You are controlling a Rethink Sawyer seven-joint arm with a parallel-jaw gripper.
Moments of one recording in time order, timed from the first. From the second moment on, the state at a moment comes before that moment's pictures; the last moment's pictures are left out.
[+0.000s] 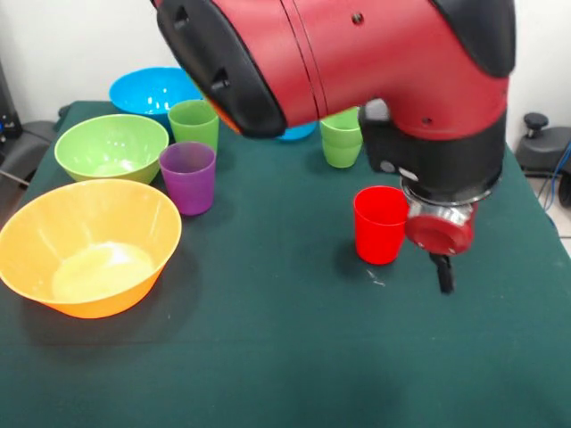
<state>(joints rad) -0.51 -0.30 0.90 1.05 -0.61 1.20 0.83</state>
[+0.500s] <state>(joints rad) -0.57 -0.38 0.91 1.14 -0.57 1.22 0.76</state>
